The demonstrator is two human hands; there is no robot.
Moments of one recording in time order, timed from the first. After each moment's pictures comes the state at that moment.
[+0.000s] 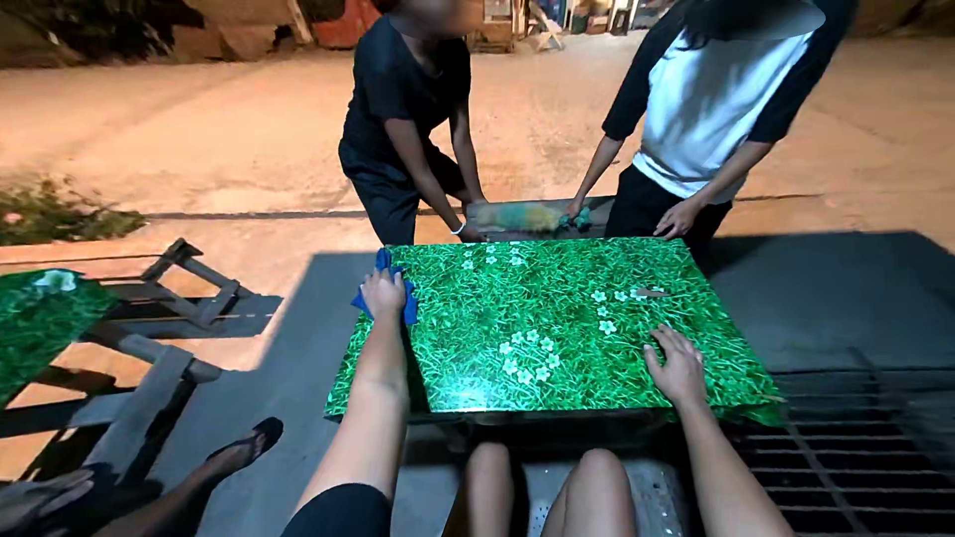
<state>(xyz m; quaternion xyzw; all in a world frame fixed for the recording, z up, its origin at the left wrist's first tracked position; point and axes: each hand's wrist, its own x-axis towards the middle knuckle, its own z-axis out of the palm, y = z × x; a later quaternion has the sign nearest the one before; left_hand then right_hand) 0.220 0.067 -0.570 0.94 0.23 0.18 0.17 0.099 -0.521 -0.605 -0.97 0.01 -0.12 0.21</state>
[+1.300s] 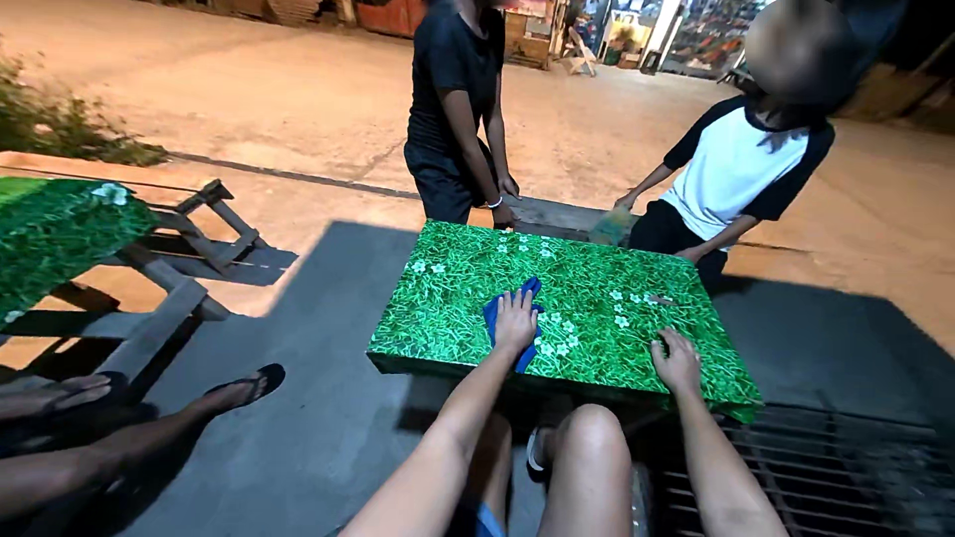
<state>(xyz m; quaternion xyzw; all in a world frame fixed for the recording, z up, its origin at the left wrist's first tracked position) 0.104 -0.154 -0.590 0.98 0.00 0.05 0.18 0.097 -0.516 -0.601 -0.97 0.01 -0.12 0.19</state>
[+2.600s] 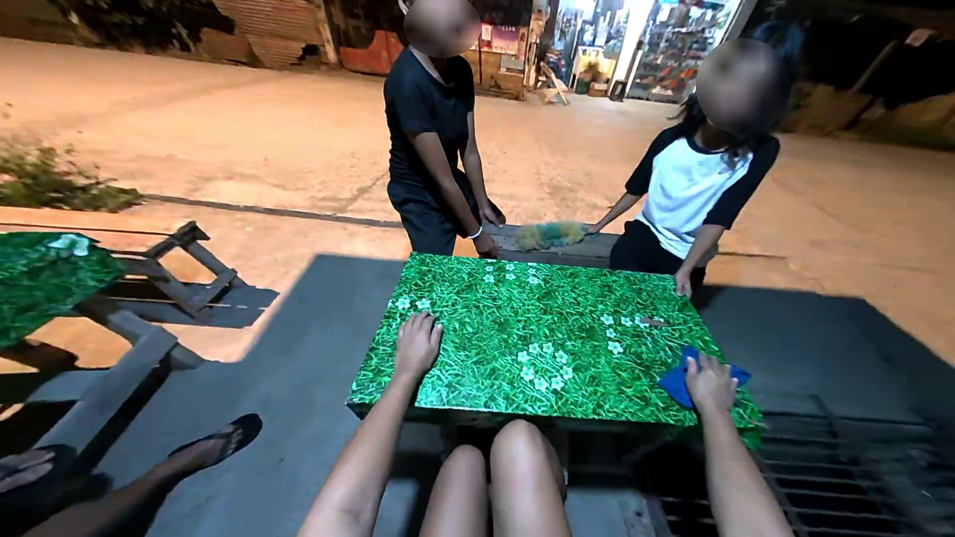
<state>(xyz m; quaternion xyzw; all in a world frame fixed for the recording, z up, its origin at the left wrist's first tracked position) 0.090 0.027 -0.586 0.97 0.06 0.13 0.20 0.116 -0.568 -0.593 -0.96 0.20 -0.10 0.15</state>
